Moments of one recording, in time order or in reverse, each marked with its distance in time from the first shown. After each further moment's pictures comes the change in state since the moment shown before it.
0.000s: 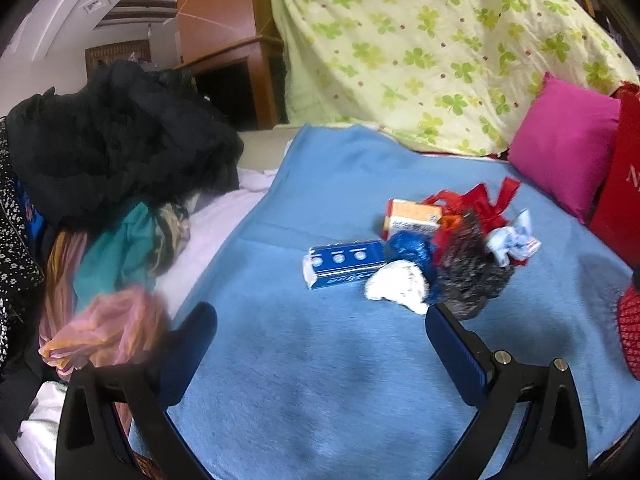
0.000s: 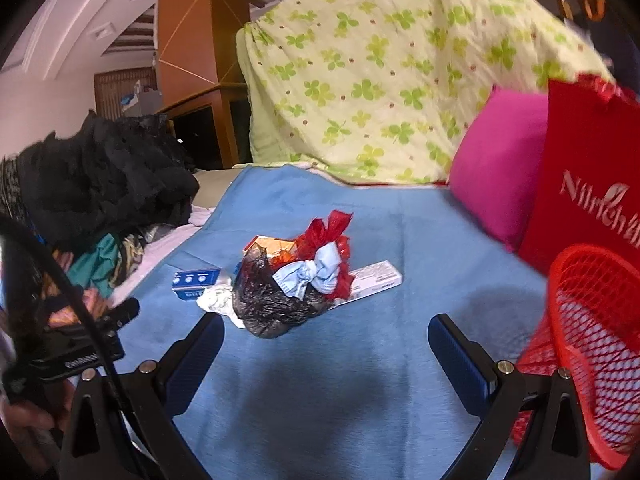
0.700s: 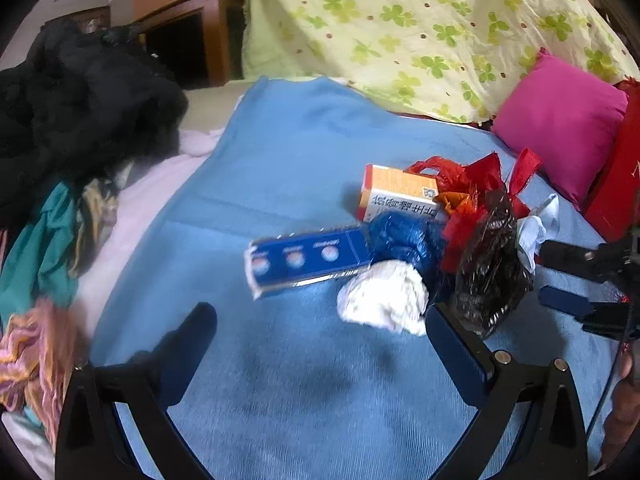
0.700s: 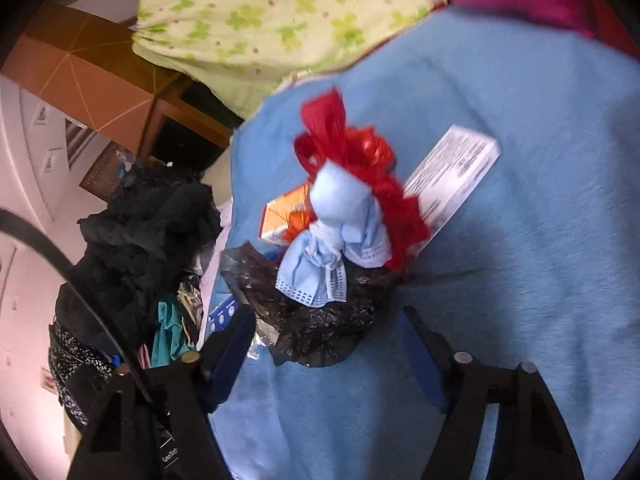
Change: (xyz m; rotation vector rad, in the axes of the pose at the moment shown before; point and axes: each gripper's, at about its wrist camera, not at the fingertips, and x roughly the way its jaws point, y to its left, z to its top) left arm 0.097 -0.012 0.020 0.008 0.133 -0.180; right arm 0.177 -0.038 -0.005 0.542 0.363 0.308
